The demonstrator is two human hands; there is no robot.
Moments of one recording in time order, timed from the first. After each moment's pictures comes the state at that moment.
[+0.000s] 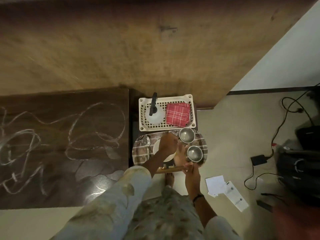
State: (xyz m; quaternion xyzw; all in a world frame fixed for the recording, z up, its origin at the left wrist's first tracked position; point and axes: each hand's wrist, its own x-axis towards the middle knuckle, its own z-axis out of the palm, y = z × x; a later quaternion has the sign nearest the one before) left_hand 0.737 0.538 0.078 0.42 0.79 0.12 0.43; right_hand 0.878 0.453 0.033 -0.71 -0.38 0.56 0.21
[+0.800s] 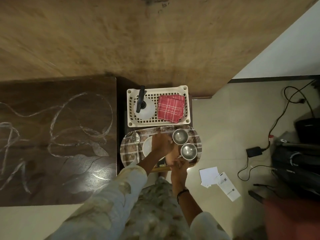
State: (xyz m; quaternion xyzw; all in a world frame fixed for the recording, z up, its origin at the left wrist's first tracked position) left_hand 0.746 0.551 0.041 0.46 0.79 0.02 0.41; right_hand 0.857 0.473 0.002 -0.77 -0.24 0.56 0.18
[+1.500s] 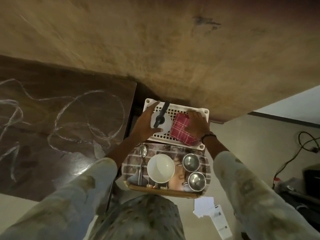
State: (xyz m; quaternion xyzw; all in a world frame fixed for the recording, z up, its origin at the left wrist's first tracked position) left_hand 0.599 0.584 0.018 0.44 0.76 0.34 0.35; right_hand 0.776 0.743 -0.026 -0.39 -0.87 0.25 -0.14
